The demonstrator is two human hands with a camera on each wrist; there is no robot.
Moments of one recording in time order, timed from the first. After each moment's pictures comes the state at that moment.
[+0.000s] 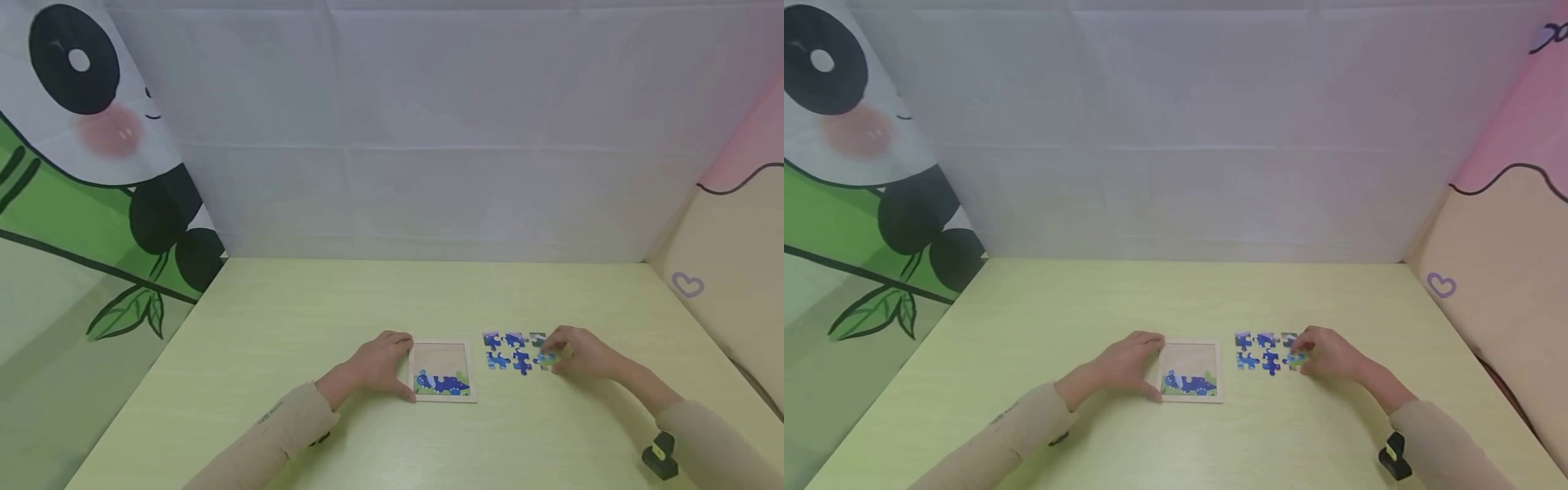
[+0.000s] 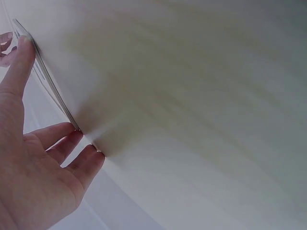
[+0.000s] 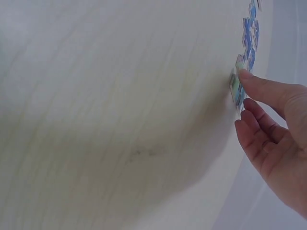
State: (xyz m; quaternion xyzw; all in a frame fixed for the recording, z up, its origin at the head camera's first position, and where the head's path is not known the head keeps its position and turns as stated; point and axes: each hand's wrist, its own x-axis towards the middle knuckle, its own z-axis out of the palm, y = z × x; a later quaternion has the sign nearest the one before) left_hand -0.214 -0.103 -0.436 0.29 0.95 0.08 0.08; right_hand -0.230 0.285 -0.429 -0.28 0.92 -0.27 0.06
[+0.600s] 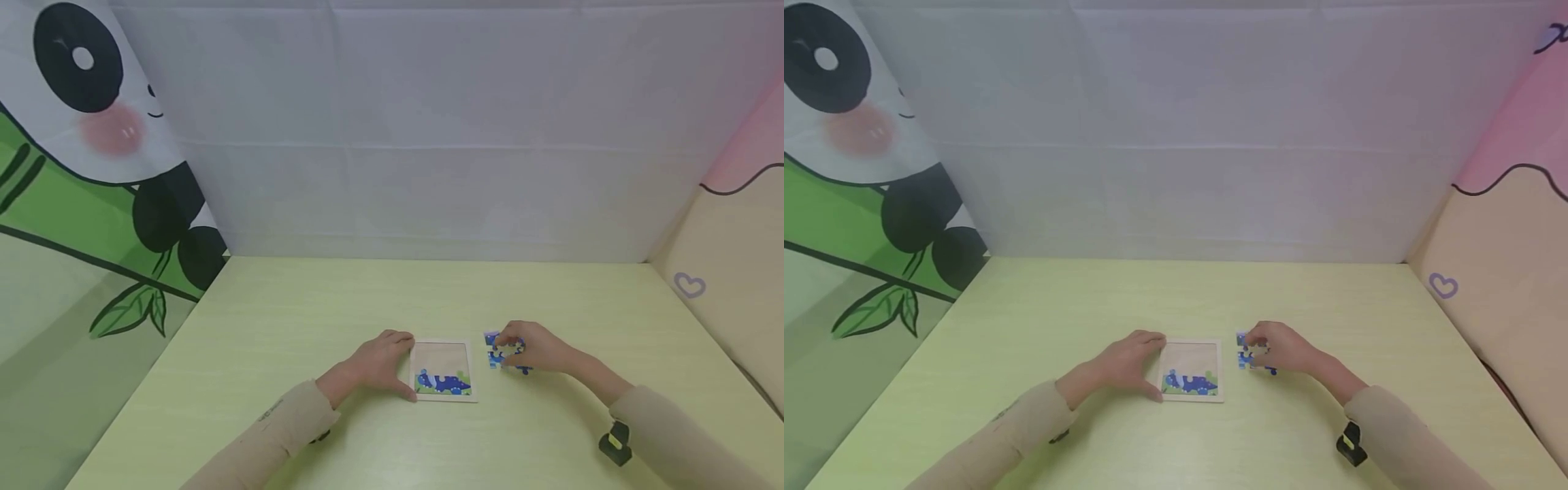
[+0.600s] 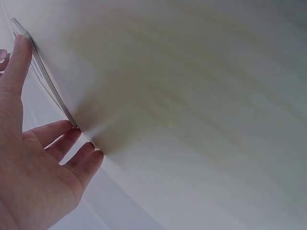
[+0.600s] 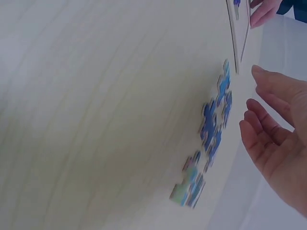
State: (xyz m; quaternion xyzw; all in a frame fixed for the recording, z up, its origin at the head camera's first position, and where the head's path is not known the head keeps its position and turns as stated) left_hand -0.214 -0.105 -0.433 0.30 0.95 0.08 0.08; right_hand -0.235 0.212 -0.417 -0.32 0.90 -0.29 0.08
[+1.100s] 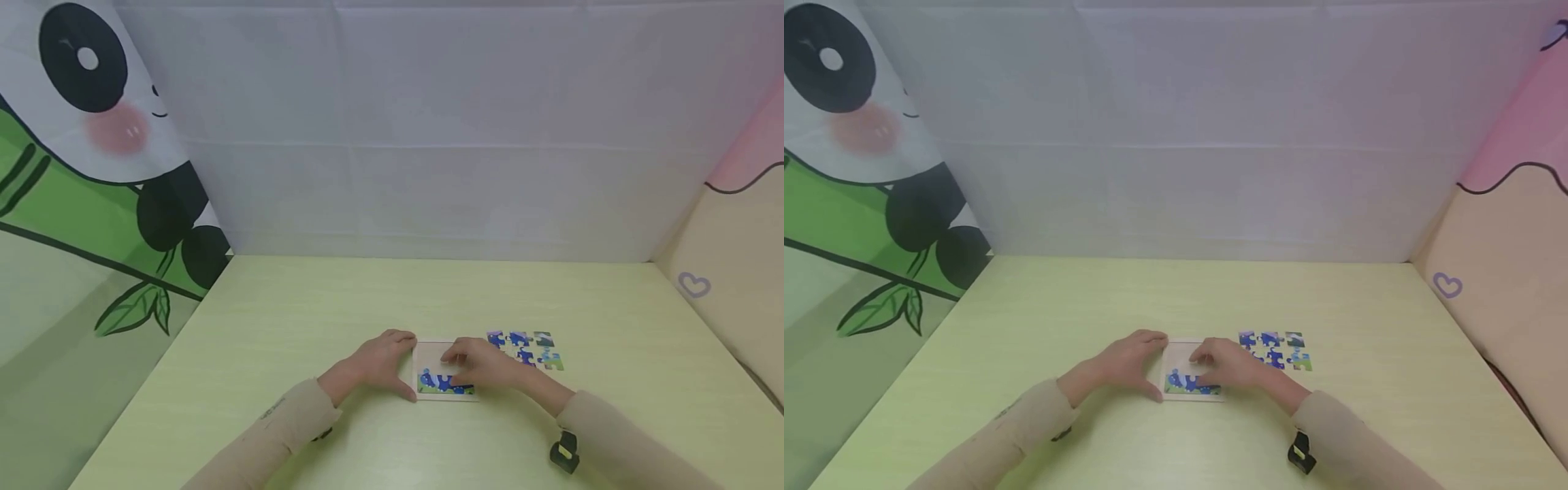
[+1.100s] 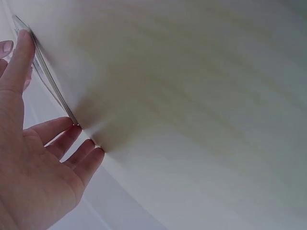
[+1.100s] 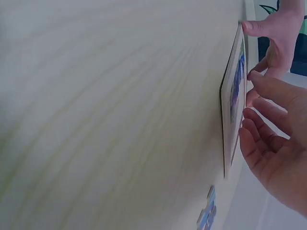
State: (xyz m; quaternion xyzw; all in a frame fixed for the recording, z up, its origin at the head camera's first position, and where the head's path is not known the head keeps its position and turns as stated) left_hand -0.215 -0.107 -0.432 0.30 0.95 0.09 0.11; right_hand -0.220 0.128 -0.433 -0.35 0.87 -0.32 0.14
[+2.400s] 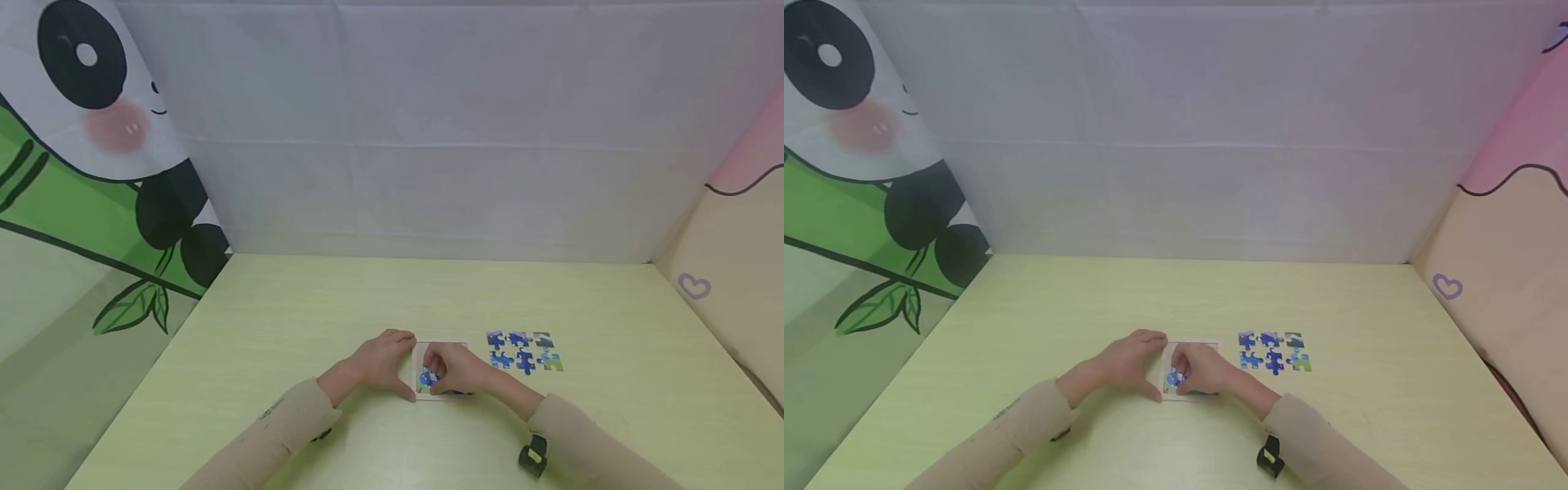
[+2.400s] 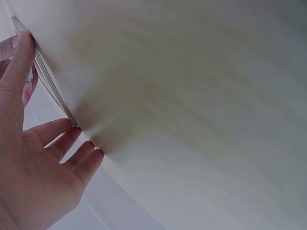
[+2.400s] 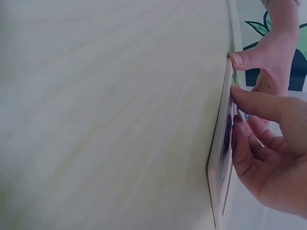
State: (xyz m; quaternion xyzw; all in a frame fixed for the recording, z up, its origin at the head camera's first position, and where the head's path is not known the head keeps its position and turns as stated) left_hand -0.216 -0.109 -0.435 0.31 0.94 0.09 0.10; right_hand -0.215 0.092 -0.437 -0.35 0.85 -0.36 0.16
